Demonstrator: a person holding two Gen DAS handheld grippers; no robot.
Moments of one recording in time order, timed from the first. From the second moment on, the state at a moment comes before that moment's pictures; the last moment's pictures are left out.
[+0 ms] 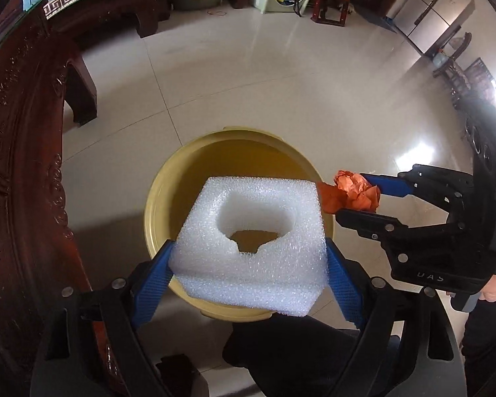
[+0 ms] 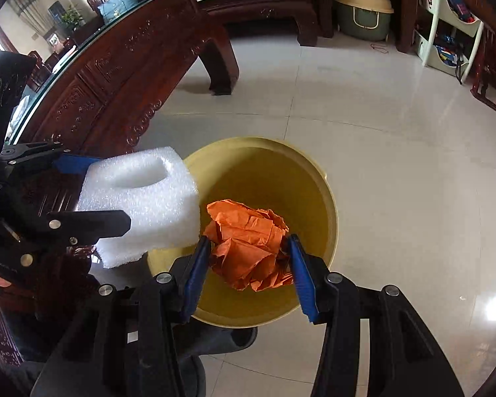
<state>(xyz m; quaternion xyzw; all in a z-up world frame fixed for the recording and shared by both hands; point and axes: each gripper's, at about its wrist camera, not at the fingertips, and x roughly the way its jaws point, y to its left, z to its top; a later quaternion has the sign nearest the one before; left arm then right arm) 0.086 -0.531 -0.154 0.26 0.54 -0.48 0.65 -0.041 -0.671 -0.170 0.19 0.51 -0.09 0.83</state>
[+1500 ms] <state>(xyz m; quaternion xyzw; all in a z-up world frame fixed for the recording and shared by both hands) 0.097 -0.465 -0.077 0.24 0.46 -0.47 0.71 -0.026 -0.608 -0.086 0.09 0.47 -0.10 0.87</state>
